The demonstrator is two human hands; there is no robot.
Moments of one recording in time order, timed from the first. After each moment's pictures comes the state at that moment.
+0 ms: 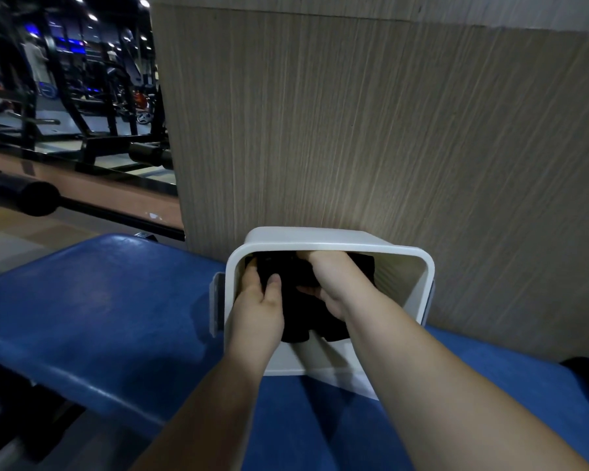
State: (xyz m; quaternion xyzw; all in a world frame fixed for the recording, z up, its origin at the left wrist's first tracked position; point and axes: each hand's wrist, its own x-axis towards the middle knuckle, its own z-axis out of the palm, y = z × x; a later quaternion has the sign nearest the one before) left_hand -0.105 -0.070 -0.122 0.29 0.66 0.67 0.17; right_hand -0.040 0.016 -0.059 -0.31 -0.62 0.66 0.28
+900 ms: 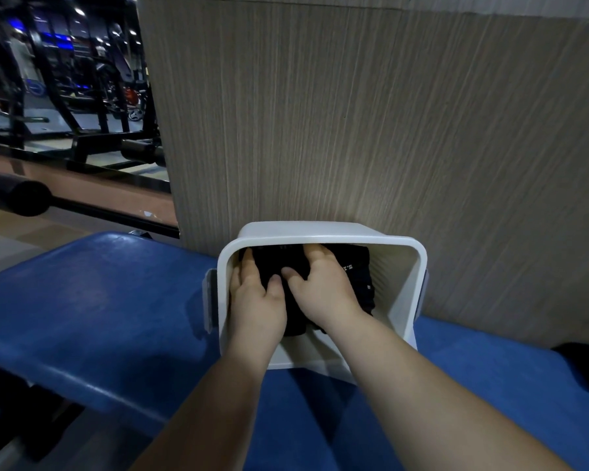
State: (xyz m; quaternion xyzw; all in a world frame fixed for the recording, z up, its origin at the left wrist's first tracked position) left_hand -0.104 -0.063 -0.124 0.30 0.71 0.63 0.10; right_hand -0.030 0.008 -0.084 -0.34 -0.85 0.28 0.28
